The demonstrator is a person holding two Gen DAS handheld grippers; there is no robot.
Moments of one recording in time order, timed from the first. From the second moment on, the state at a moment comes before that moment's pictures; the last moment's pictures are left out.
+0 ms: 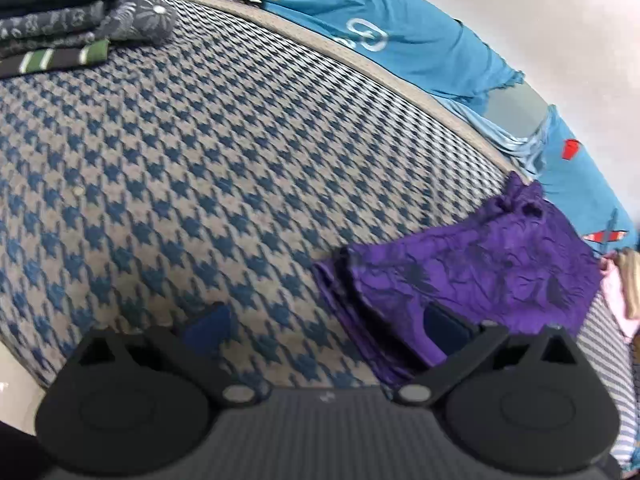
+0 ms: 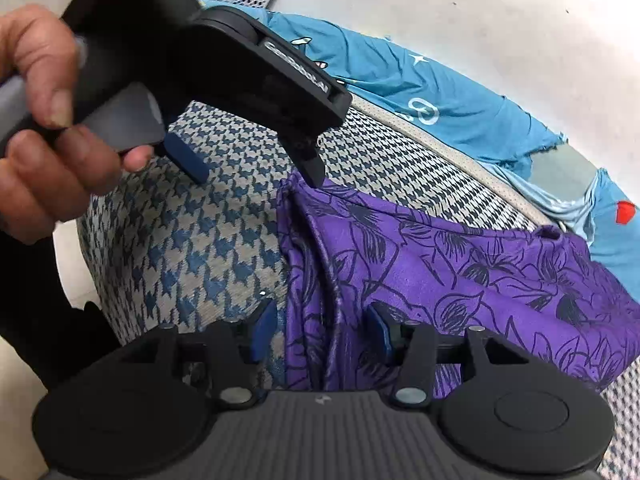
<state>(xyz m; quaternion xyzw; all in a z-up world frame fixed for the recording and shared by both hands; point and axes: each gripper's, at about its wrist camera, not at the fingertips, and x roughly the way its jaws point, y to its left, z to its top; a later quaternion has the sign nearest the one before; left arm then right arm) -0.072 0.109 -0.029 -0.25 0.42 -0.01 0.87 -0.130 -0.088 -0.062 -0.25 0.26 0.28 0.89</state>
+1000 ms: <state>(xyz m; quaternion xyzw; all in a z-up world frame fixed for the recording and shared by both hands) -0.037 0.063 -0.049 -0.39 0.43 -0.15 0.80 -0.102 -0.129 -0.018 -0.05 0.29 0.27 0.92</state>
